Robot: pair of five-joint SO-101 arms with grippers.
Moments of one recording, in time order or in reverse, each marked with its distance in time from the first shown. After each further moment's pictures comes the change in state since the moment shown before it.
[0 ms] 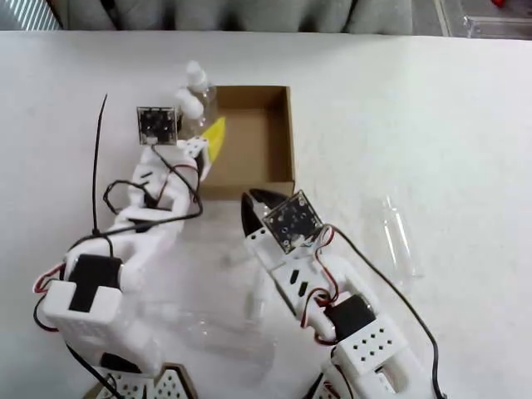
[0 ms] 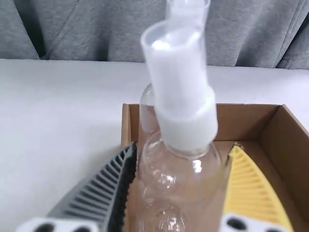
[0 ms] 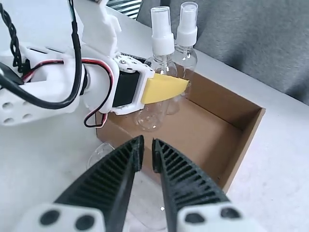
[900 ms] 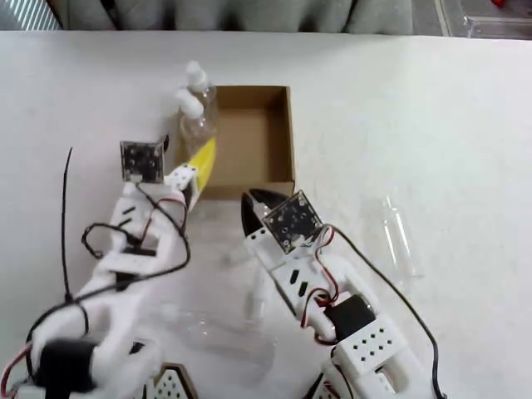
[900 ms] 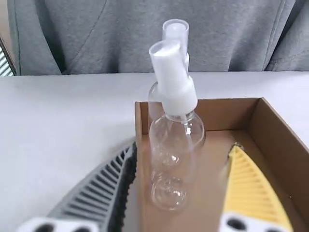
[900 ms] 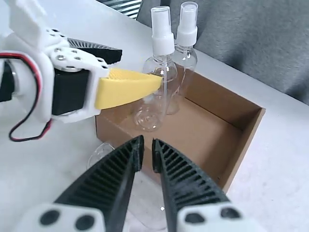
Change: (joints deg) left arm -0.5 -32.5 26.4 2.7 -3.5; right arm 0.0 0.0 0.0 0.0 0.0
